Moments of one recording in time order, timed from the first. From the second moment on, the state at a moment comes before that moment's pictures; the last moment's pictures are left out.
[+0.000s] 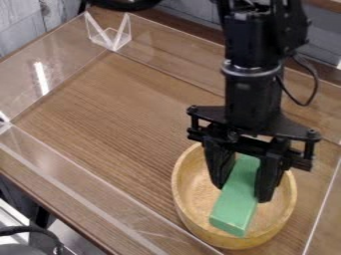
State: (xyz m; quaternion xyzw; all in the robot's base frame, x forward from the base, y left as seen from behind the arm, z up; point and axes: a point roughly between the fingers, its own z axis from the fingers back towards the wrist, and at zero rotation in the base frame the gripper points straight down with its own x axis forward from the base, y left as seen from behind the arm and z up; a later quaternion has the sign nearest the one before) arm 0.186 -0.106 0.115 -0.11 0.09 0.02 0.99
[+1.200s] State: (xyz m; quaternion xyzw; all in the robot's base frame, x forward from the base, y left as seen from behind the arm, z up) arm 0.187 -0.100 0.116 -0.11 0.09 0.02 0.99
